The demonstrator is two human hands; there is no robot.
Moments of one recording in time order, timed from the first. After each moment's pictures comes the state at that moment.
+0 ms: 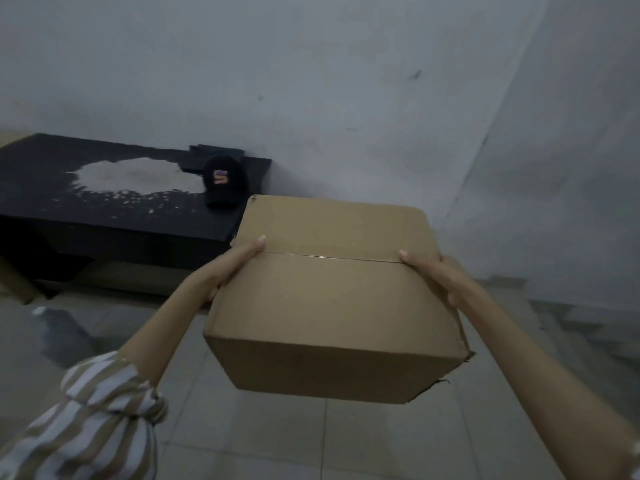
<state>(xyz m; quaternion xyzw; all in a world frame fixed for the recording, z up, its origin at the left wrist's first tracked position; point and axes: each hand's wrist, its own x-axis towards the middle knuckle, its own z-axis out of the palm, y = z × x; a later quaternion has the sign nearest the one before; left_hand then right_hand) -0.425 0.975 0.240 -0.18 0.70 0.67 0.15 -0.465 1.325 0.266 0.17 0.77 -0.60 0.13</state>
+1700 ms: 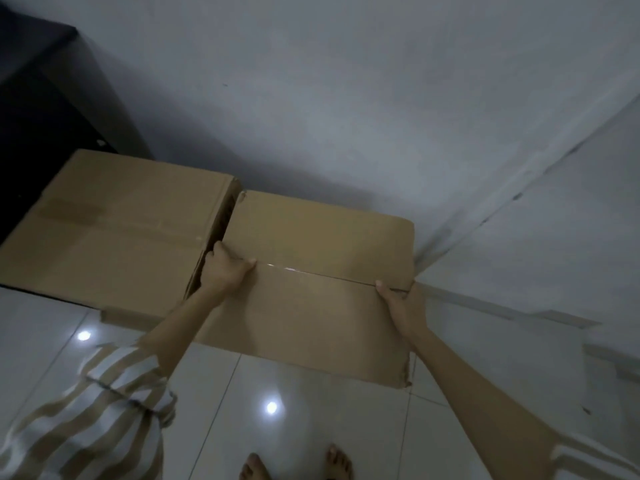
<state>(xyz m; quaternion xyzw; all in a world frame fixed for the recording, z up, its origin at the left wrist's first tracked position) -1.026 1.237 -0.128 -0.44 0.79 0.42 0.08 -1.080 1.544 -0.134 0.19 0.79 -0.54 0.22</state>
